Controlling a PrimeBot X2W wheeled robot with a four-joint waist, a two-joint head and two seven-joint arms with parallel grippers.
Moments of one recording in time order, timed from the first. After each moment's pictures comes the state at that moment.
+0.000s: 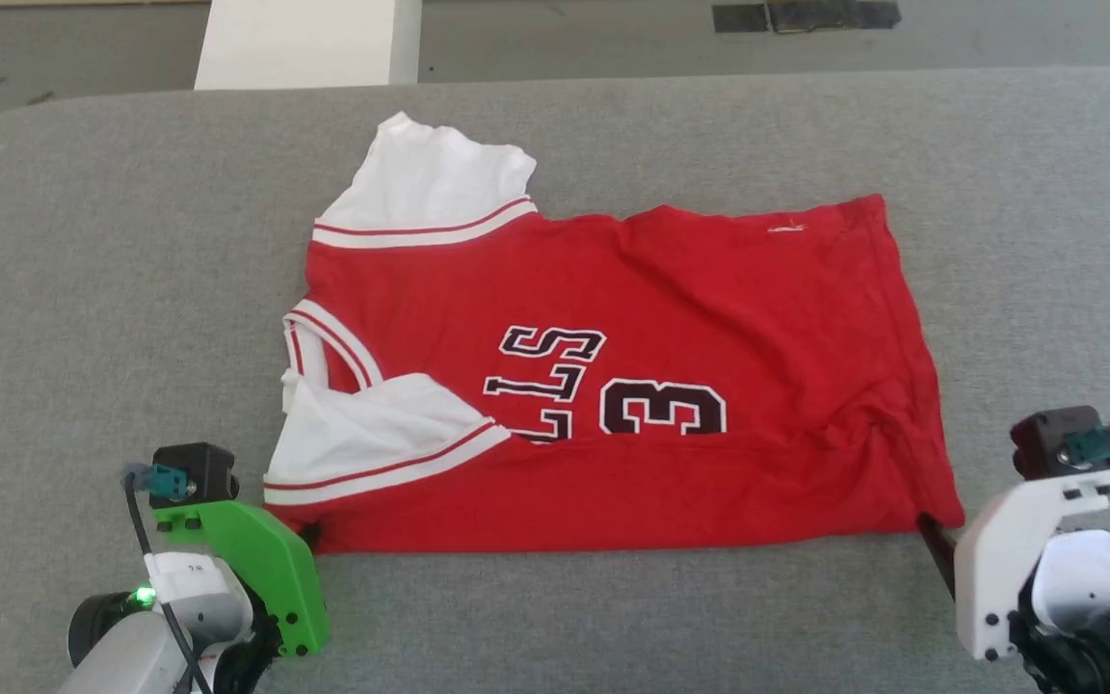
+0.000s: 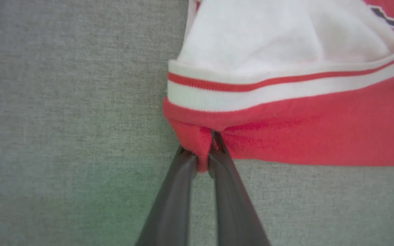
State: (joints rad) left arm -0.16 0.53 -0.46 0.03 -0.84 0.31 0.46; right arm -0.01 -0.13 -0.10 -0.19 0.14 0.13 0.90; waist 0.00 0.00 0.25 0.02
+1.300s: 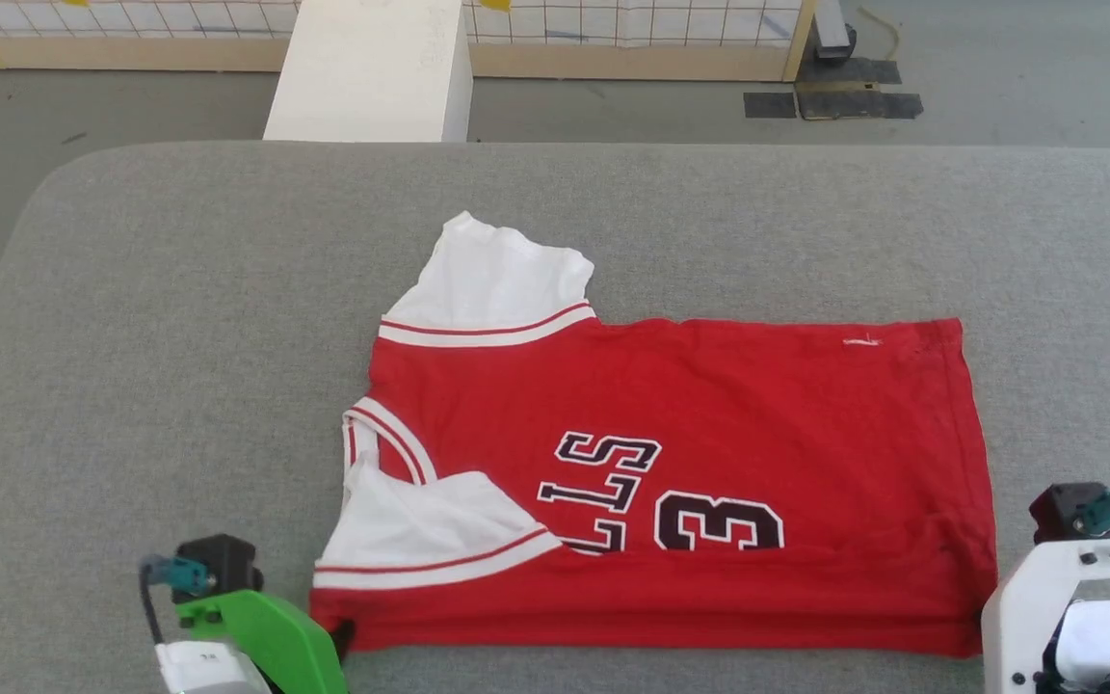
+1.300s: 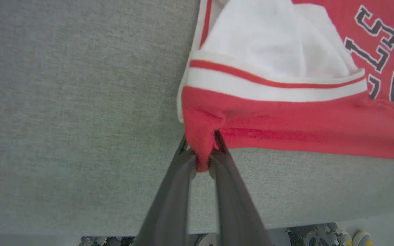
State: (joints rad) left arm 0.03 0.53 -0.45 -0.13 -0.92 0.39 0.47; right arm 0.04 -0.14 -0.16 -0.05 0.17 0.13 0.96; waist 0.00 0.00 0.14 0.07
